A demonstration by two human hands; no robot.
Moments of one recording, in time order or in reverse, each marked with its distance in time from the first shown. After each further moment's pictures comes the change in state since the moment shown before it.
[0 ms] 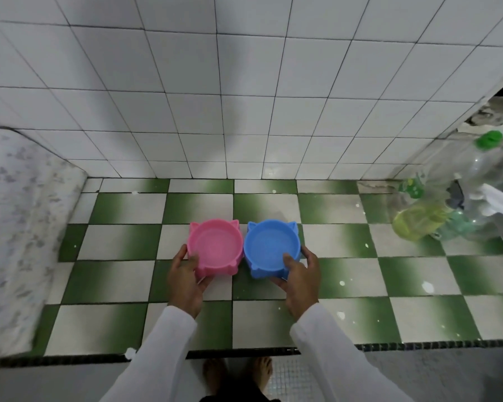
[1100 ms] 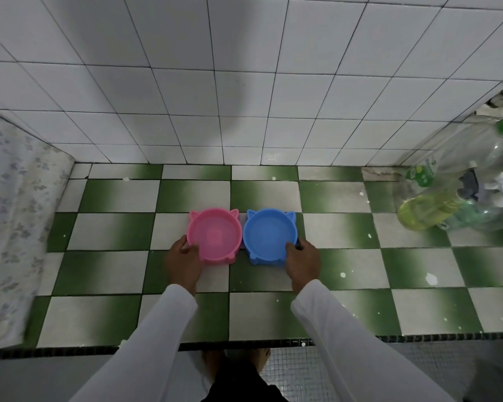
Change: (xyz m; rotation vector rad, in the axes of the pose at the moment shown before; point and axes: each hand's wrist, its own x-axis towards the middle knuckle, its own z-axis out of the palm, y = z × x) left_hand 0.022 -0.004 0.017 0.495 0.185 0.124; right_hand 0.055 0.013 -0.004 -0.514 0.079 -0.210
